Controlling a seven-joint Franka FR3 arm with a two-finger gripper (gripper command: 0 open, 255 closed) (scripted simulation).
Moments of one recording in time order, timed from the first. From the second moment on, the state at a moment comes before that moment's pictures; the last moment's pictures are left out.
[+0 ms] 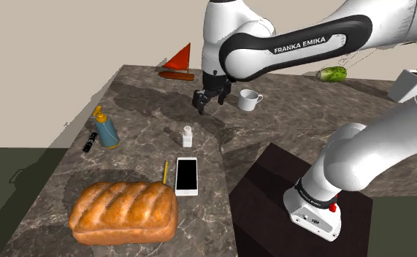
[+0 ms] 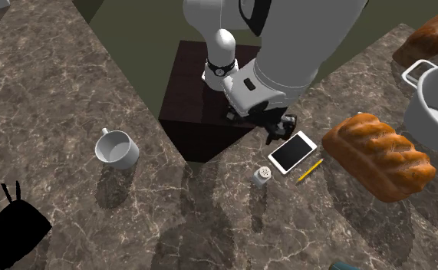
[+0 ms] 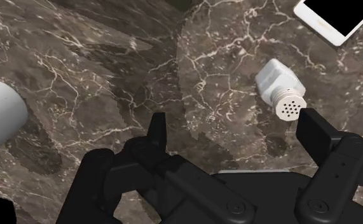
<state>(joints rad) 0.03 -0.35 0.25 -2.34 -0.04 2.03 0.48</state>
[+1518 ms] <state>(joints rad) 0.03 0.01 0.34 -2.24 -0.16 2.24 0.73</state>
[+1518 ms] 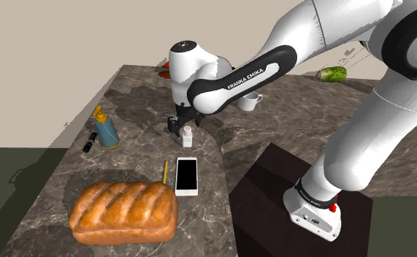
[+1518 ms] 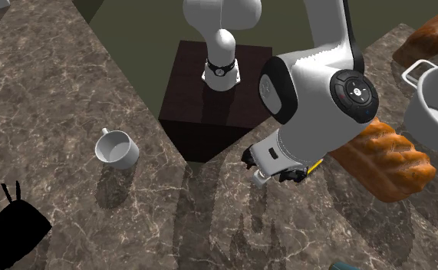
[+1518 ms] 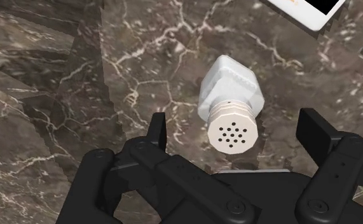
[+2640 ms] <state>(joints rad) 0.04 -0.03 0.34 -2.20 -0.14 2.16 0.70</state>
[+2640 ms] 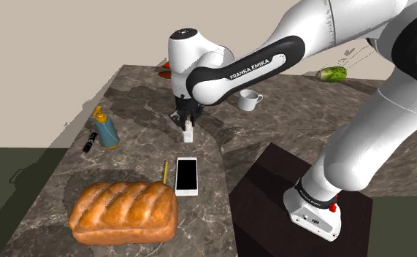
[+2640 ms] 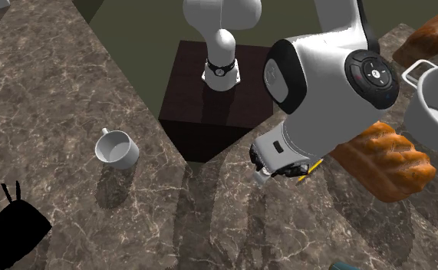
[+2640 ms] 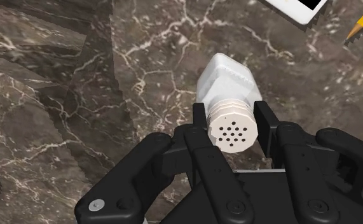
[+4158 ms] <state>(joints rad) 0.03 -0.12 0.34 -1.98 -0.09 1.87 0.64</state>
